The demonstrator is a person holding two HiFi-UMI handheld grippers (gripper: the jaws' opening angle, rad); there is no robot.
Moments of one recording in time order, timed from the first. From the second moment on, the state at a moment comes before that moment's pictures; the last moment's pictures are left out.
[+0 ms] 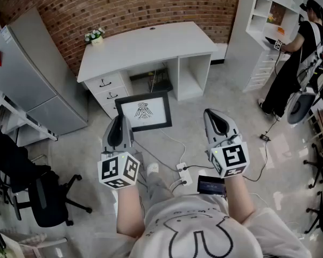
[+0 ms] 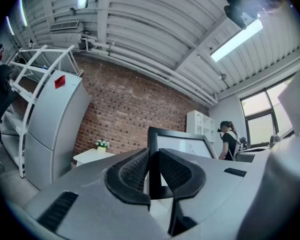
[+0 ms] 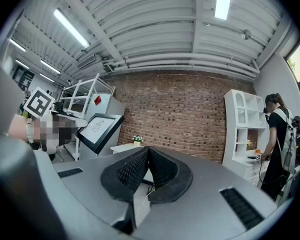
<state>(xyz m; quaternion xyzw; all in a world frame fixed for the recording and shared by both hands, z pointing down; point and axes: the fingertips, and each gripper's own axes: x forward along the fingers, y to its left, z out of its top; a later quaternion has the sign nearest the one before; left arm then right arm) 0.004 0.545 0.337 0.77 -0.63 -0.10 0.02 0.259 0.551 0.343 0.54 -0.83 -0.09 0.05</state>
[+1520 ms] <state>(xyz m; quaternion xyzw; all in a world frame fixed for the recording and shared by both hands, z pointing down) -0.129 0.343 0.328 0.76 -0.64 -0.11 0.03 0.136 0.345 0.321 0.54 -0.83 -0.09 0.06</state>
